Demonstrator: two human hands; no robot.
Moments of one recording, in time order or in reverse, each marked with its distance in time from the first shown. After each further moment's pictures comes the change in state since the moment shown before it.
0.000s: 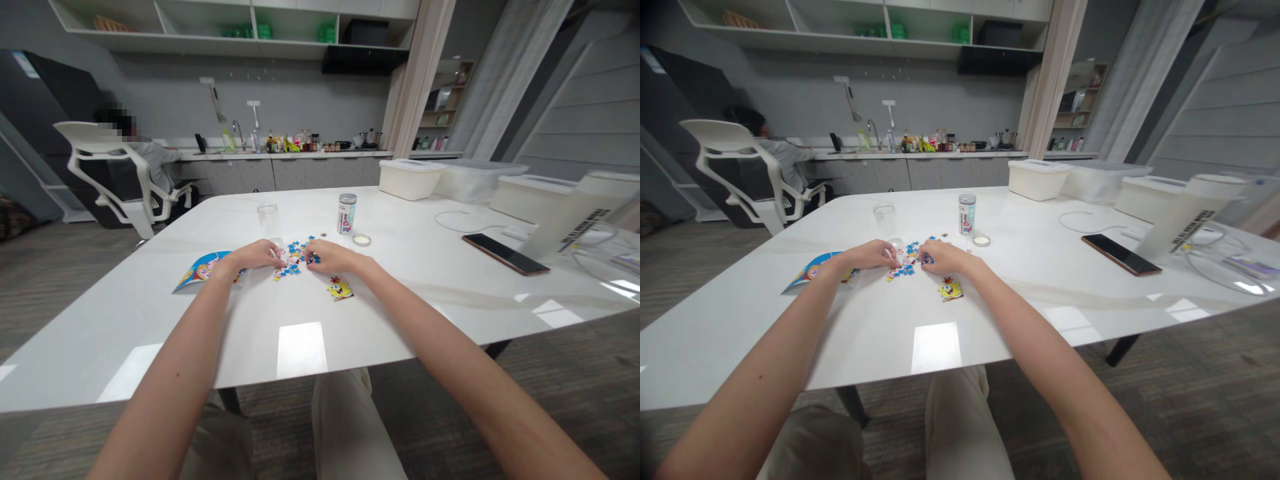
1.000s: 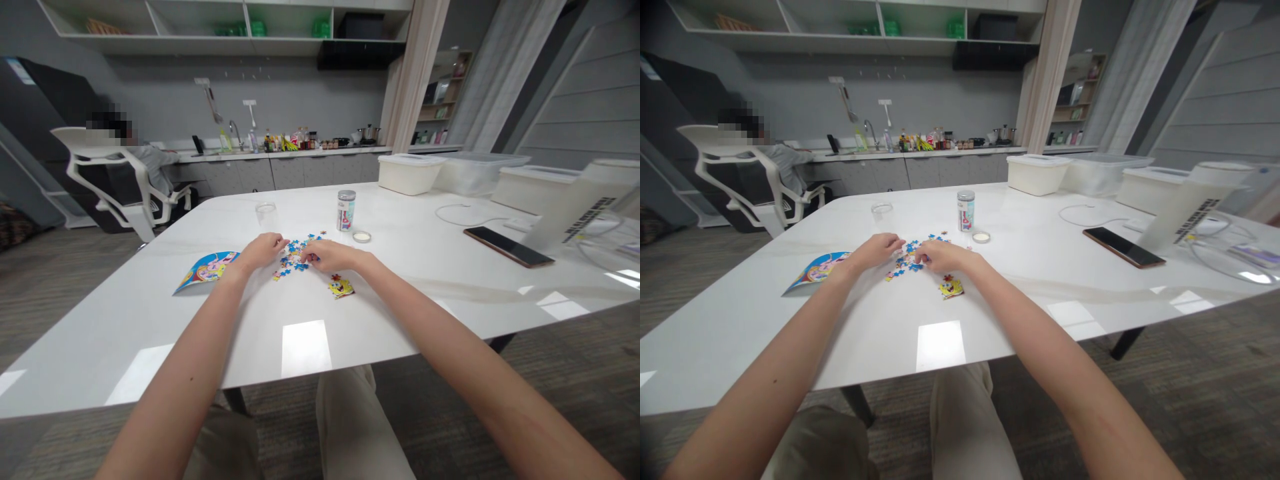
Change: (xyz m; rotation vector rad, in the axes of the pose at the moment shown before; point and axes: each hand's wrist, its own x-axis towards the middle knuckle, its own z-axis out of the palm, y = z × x) left_hand 0.018 0.004 0.014 0.385 0.338 0.133; right_hand 0.000 -0.020 -0.012 0.004 -0.107 0.013
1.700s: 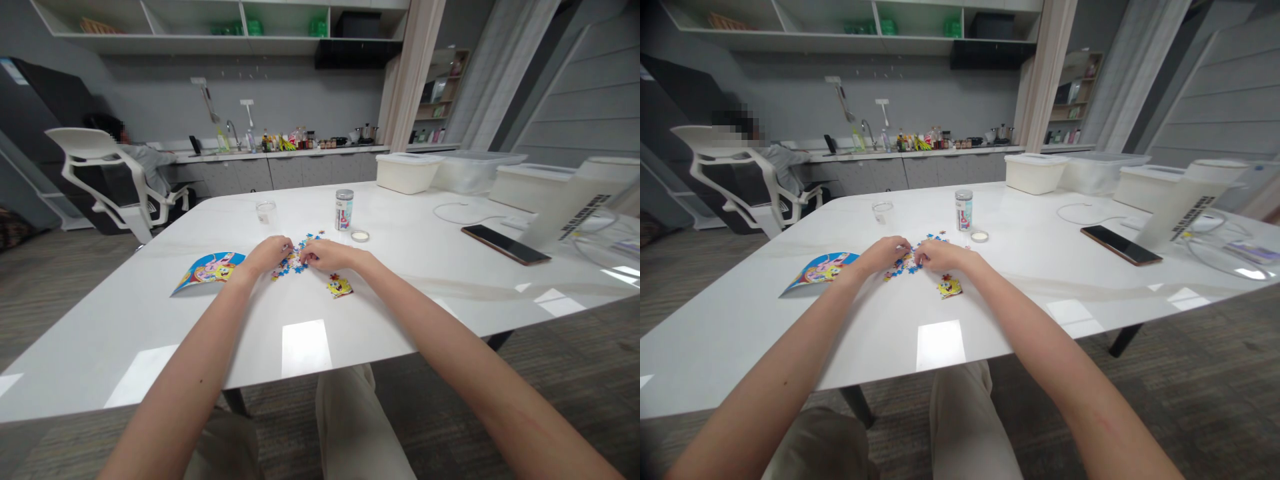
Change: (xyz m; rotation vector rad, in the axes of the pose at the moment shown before) left_hand 0.003 0.015 0.009 -0.098 -0.023 0.086; right_hand 0.000 0.000 -0.002 0.020 0.020 -0.021
